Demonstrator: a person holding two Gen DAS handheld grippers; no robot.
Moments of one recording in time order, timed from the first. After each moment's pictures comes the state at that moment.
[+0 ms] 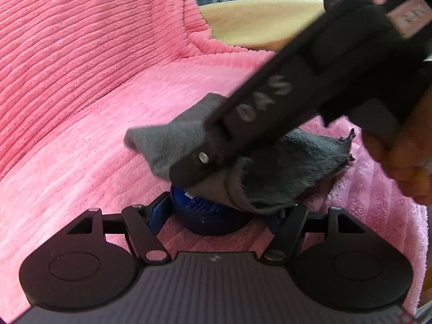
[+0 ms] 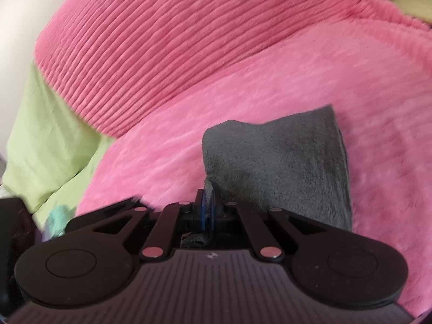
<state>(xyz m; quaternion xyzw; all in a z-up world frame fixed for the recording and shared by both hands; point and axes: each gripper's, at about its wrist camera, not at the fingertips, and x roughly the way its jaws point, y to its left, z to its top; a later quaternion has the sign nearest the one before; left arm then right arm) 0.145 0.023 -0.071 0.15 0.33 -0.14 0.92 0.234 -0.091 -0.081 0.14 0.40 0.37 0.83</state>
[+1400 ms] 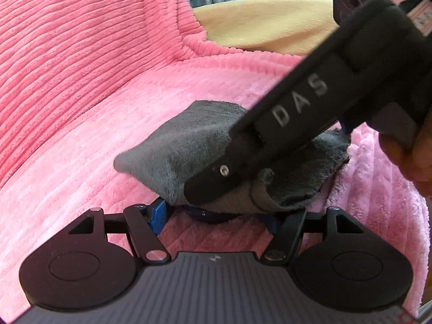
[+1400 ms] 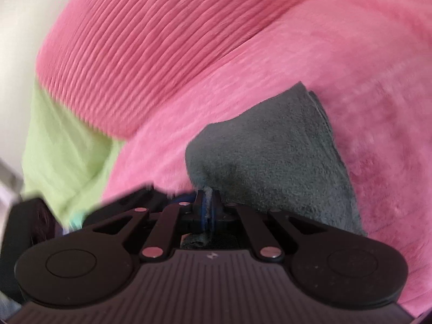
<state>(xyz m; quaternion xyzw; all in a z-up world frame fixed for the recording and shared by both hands) 0.148 0.037 -0.069 0.16 0.33 -0.16 0.92 0.244 -0.111 -0.093 0.22 0.44 0.39 0.78</state>
